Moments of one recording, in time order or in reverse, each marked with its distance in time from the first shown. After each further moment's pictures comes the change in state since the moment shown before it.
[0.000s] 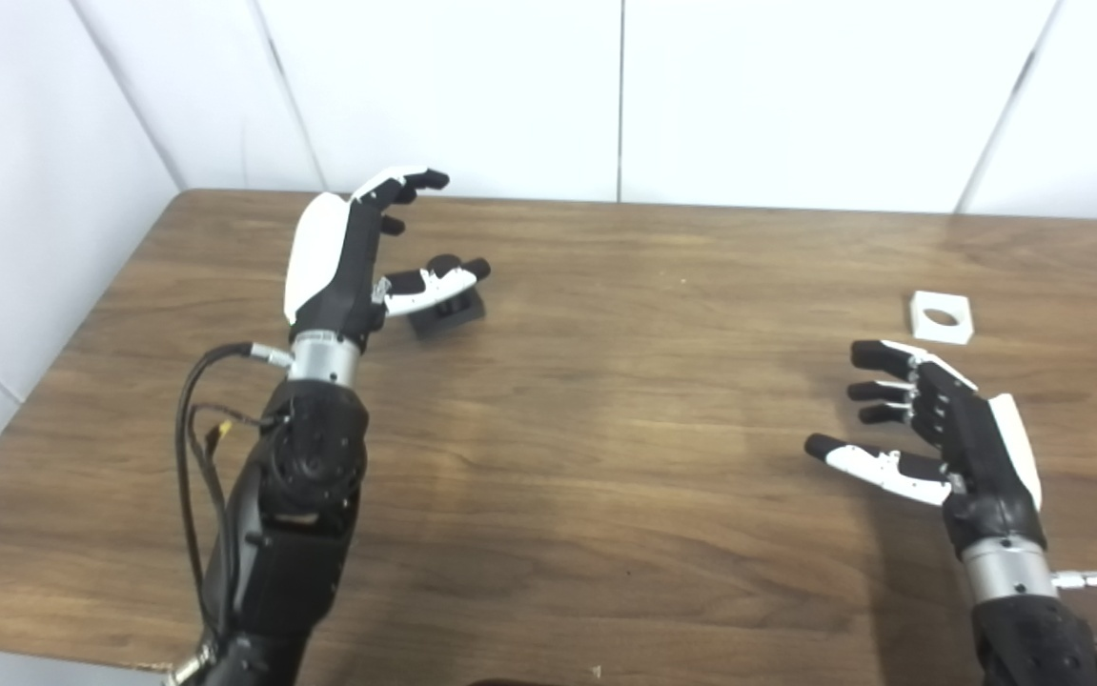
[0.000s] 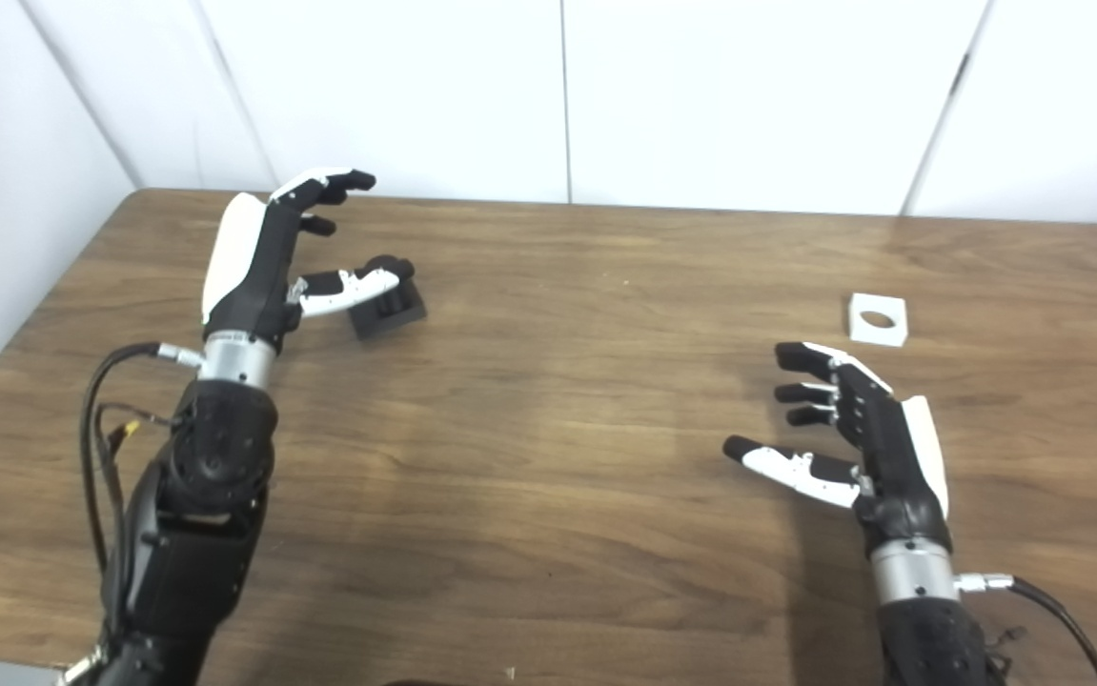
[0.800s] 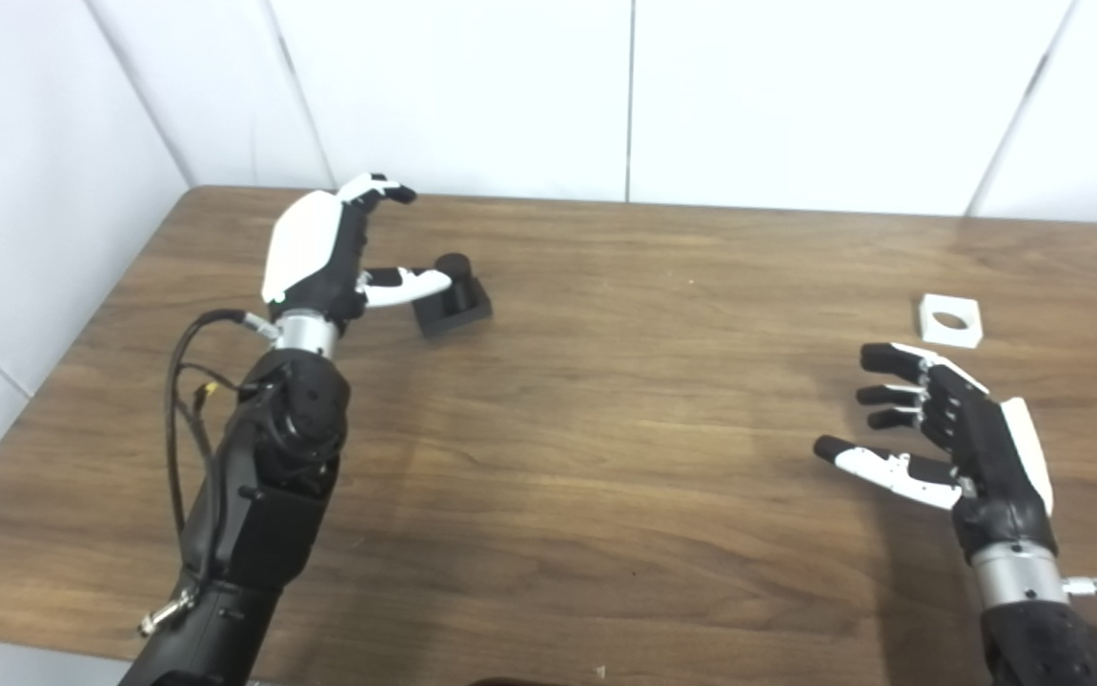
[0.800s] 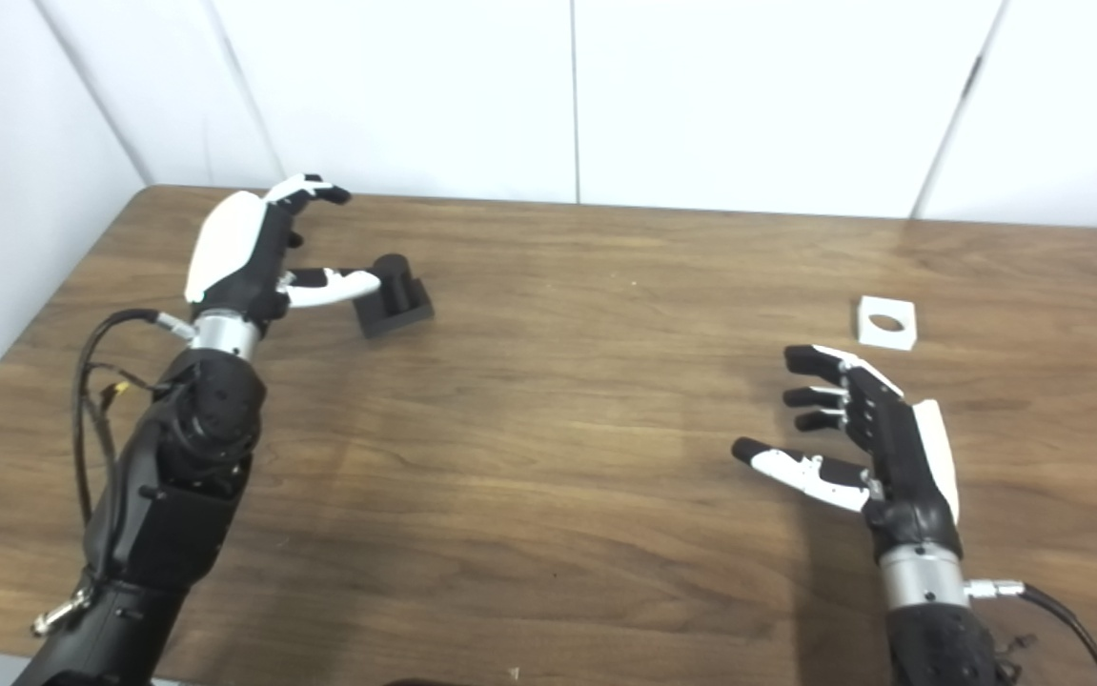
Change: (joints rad) left arm -0.035 0.072 -0.050 0.099 0.075 0.099 -0.073; right arm 0.000 -0.002 -0.001 -0.004 0.000 0.002 0.001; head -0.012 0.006
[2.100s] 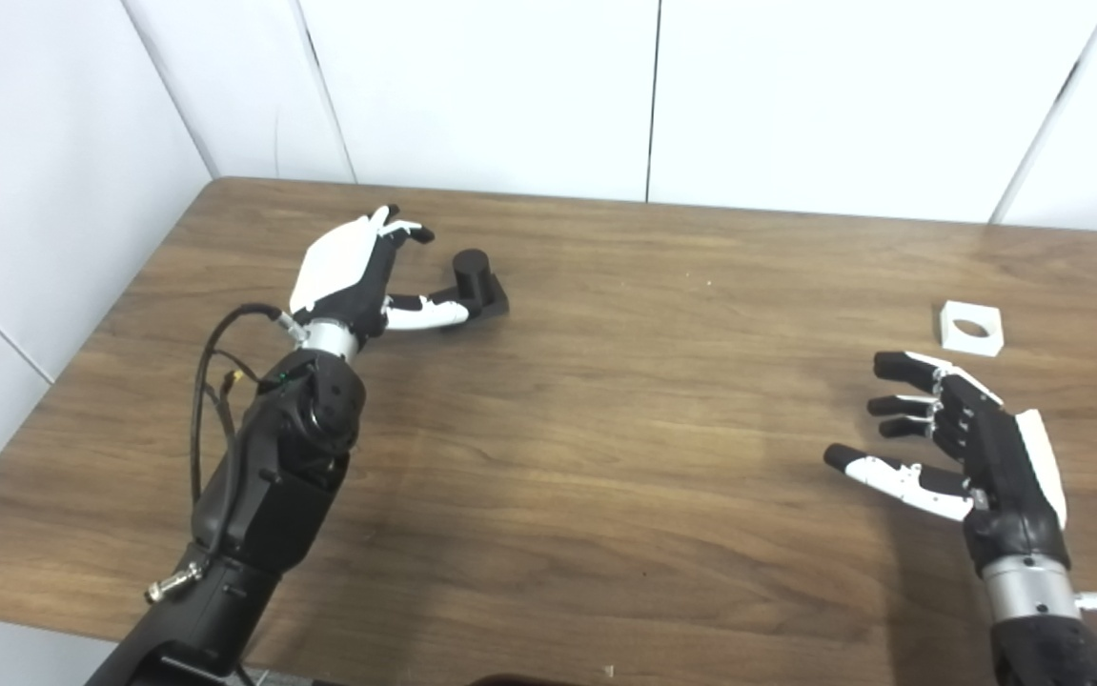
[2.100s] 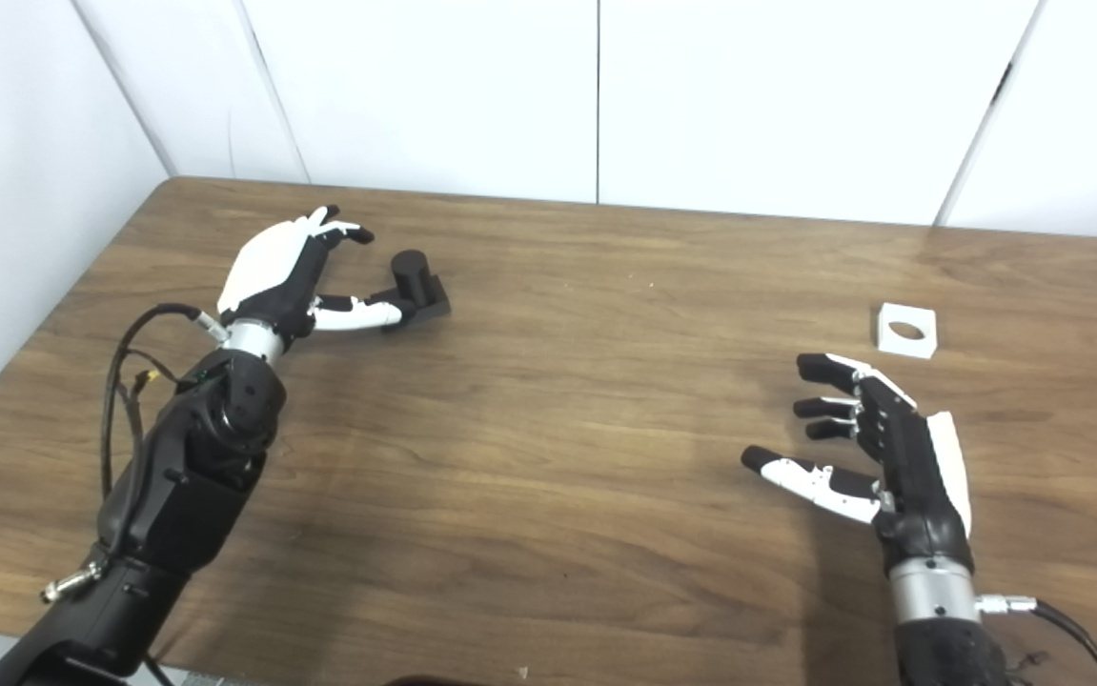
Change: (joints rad) left arm -0.010 0.057 -0.079 0.117 0.029 0.040 -0.060; right arm 0.007 0.002 0.011 -0.004 -0.003 -0.004 -0.001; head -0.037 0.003
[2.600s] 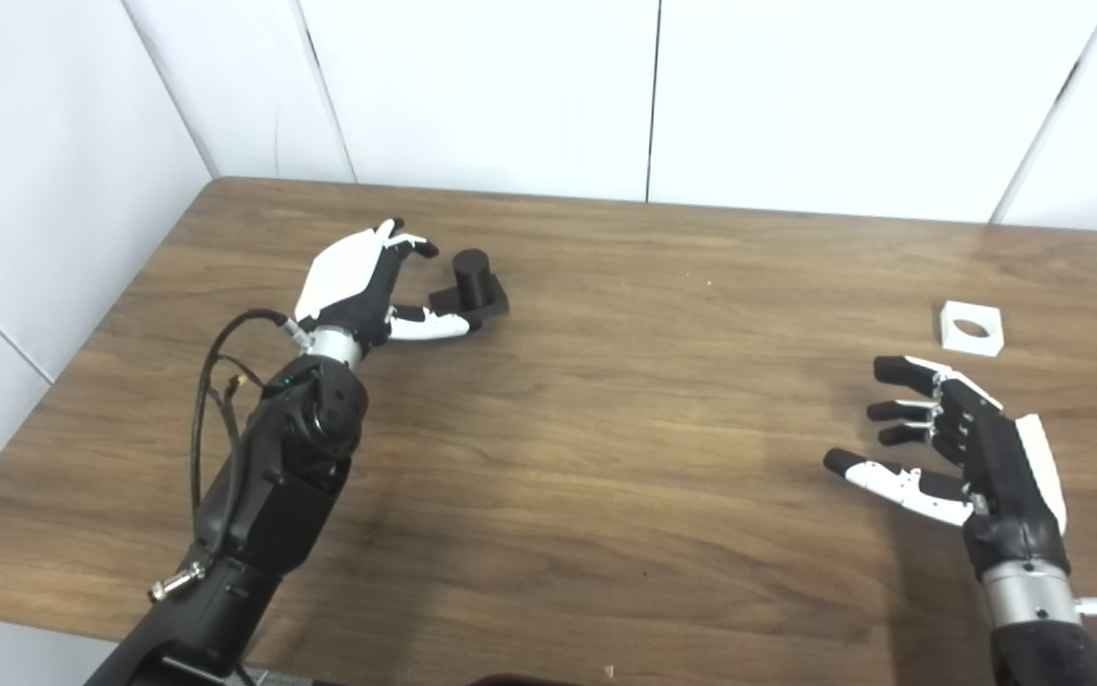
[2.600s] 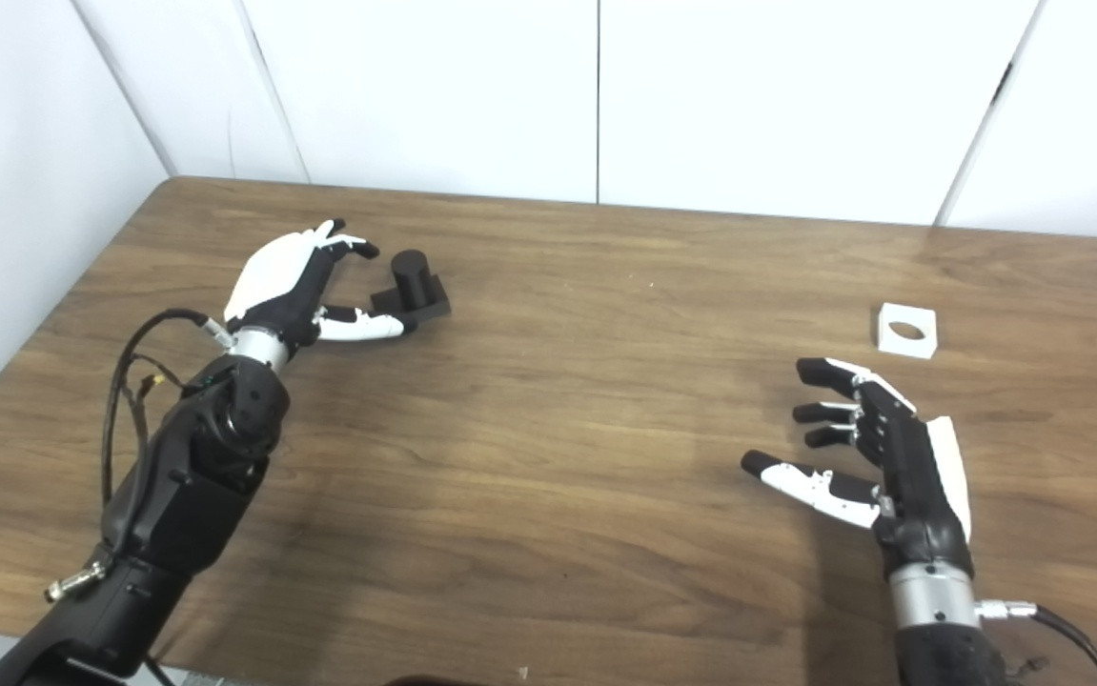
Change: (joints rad) left arm 0.001 0.001 -0.006 0.029 -0.021 -0.015 0.001; right arm 0.011 0.000 0.000 0.001 -0.001 -0.012 -0.001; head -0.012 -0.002
